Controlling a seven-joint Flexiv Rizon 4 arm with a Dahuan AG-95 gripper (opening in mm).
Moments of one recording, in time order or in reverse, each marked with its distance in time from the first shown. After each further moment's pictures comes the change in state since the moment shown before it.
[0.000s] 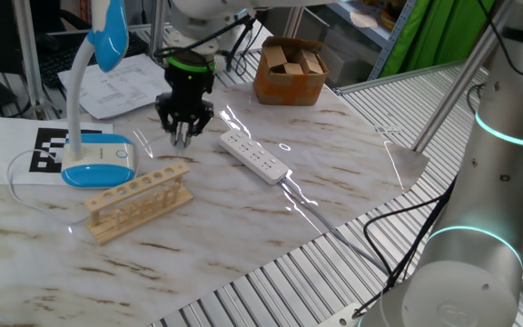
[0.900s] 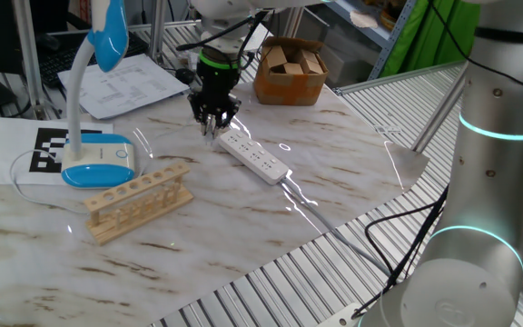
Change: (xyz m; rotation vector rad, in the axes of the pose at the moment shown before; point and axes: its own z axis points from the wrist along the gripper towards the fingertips) arm -0.075 -0.057 0.024 0.036 -0.032 0.254
